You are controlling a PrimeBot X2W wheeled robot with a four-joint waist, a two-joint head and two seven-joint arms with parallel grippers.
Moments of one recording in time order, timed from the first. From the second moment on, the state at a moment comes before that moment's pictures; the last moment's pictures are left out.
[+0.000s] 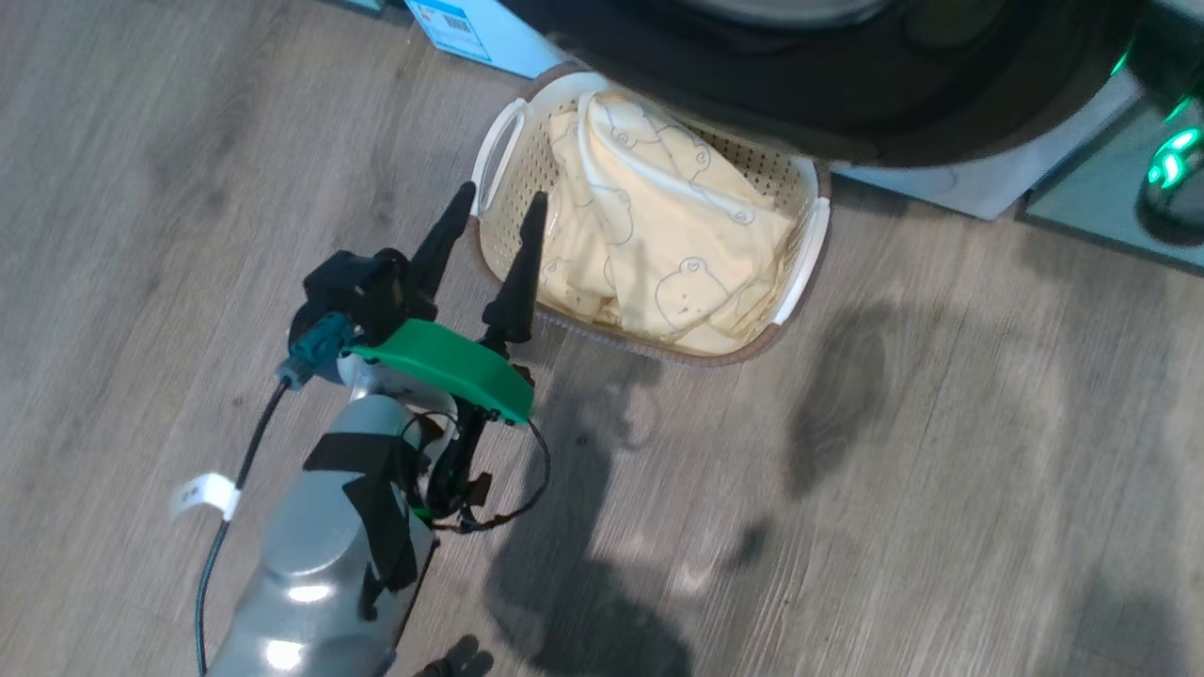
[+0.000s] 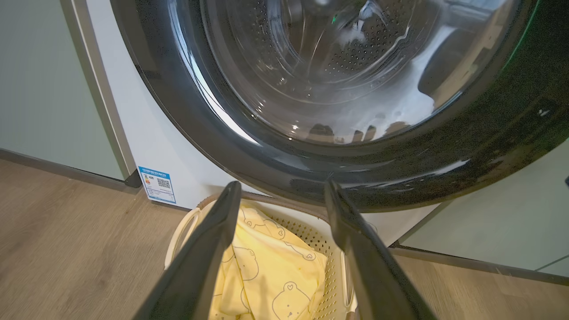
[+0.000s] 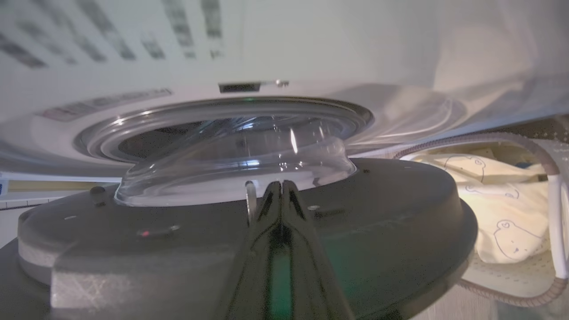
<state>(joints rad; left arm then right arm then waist) -0.49 0.03 -0.21 0.34 -0.36 -0.06 -0.26 -1.02 -0.22 0.13 0.75 1.60 0.13 0.66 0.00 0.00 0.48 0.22</state>
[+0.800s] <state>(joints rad) -0.40 0.03 -0.13 0.43 -0.31 -0.11 -0.26 -0.66 -0.09 0.23 0.64 1.60 0.13 0.76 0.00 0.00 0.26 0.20</state>
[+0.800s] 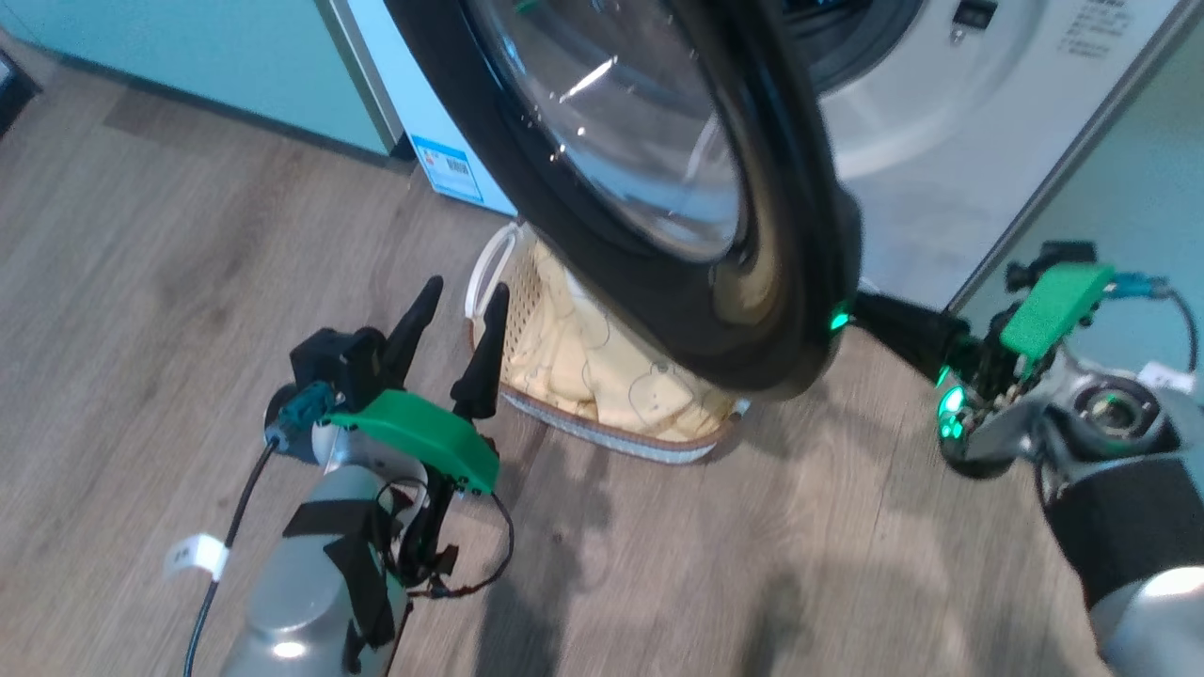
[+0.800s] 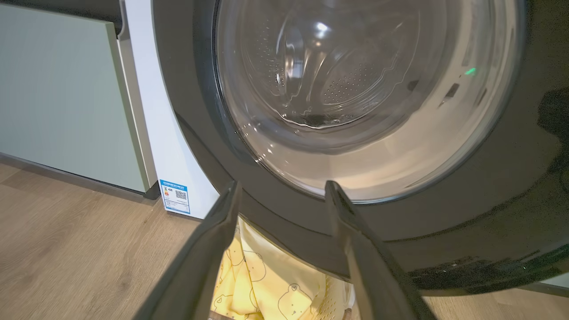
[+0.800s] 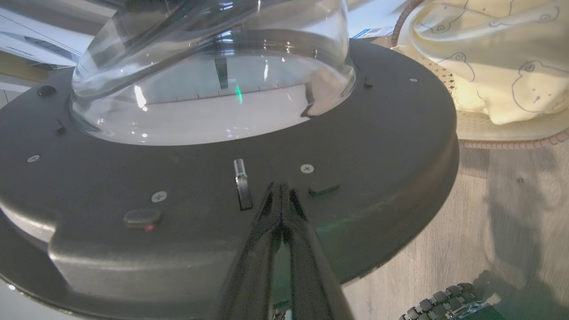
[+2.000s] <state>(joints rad) -0.30 0.03 -0.06 0.47 -0.29 -0.13 -0.26 -0.51 -0.06 0.45 0.57 1.82 0.13 0.54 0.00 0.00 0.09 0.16</state>
